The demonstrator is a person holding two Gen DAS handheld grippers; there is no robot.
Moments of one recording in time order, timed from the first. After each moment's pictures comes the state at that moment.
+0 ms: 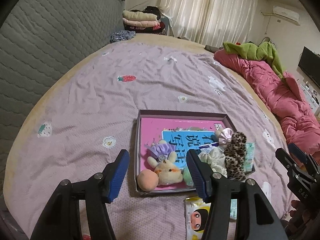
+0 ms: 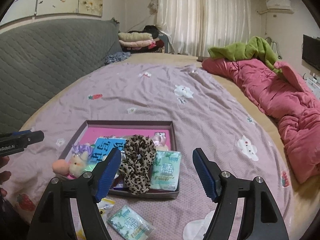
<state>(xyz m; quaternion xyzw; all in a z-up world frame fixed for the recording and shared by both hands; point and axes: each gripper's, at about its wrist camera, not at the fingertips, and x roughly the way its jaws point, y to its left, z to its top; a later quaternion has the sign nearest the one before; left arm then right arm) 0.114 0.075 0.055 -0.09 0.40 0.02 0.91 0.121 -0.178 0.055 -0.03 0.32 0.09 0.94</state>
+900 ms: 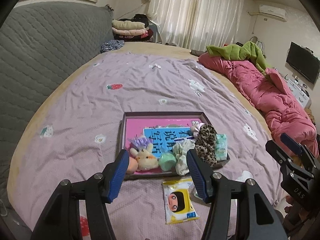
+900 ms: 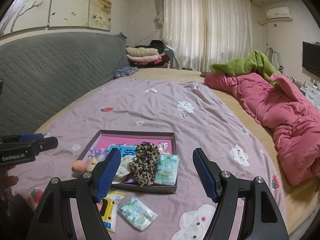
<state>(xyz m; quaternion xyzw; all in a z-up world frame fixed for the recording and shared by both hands) 0.057 0.031 0.093 -0.07 0.39 0.00 0.92 0.054 -0.191 0.097 -0.03 0.27 0.12 0.95</state>
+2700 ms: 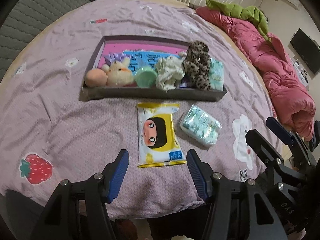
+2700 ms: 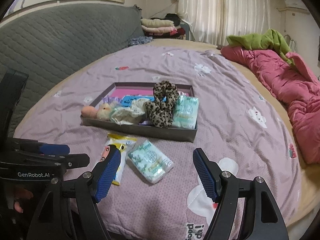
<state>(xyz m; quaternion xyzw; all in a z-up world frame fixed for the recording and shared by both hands) 0.028 -0.012 -0.018 -0.11 0.54 -0.05 0.84 0.021 -0.185 0.010 -0.05 0.37 0.16 0.91</state>
